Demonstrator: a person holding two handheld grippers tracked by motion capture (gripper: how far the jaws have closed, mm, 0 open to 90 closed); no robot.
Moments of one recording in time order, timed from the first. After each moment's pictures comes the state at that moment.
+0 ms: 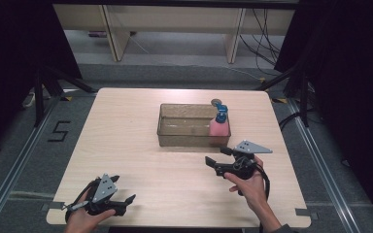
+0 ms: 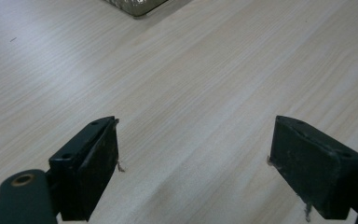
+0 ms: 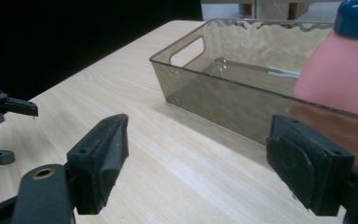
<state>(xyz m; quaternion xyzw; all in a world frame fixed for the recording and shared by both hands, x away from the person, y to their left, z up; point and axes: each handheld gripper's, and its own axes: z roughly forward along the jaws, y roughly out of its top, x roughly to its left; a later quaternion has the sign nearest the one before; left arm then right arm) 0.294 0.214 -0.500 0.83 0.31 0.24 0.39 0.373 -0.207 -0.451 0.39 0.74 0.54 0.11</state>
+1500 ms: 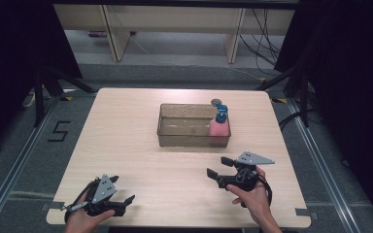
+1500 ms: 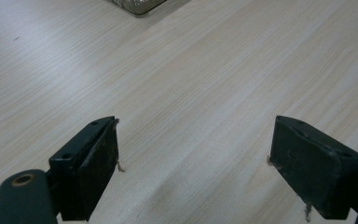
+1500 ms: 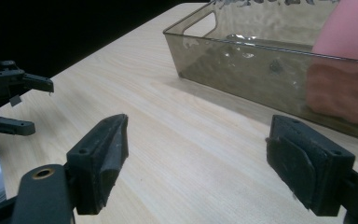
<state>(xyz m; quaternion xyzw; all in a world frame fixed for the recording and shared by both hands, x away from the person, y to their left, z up) 0.292 0.215 -0.501 0.83 0.31 0.24 0.40 0.348 -0.214 -0.464 0.39 0.75 0.53 0.09</state>
